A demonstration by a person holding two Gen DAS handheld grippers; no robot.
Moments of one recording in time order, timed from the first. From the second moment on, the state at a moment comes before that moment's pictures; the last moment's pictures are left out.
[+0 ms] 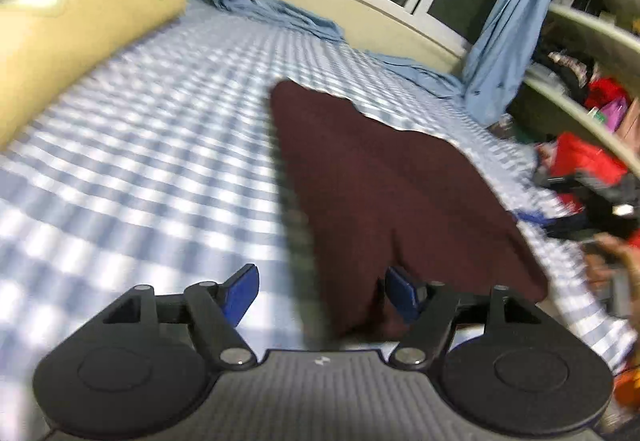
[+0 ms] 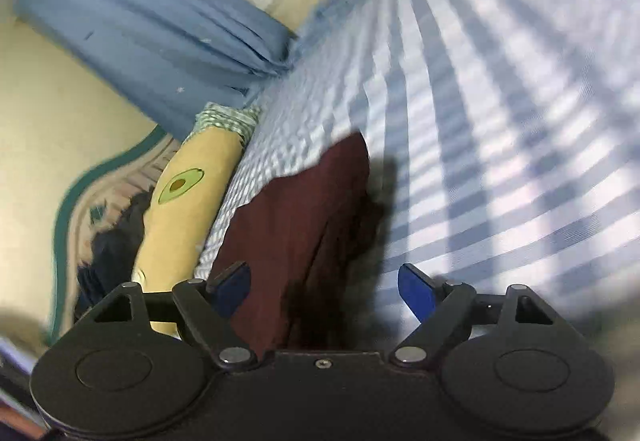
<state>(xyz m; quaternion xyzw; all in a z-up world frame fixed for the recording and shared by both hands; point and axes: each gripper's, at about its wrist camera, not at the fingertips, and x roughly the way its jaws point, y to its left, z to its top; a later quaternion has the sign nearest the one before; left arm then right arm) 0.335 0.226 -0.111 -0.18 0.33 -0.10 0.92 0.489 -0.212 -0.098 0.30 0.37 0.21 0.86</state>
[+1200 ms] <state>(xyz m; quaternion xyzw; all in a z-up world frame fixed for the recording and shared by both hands) 0.352 0.180 -0.103 -0.06 0.38 -0.03 0.92 0.366 -0.112 -0.088 0.11 0.36 0.27 0.89</state>
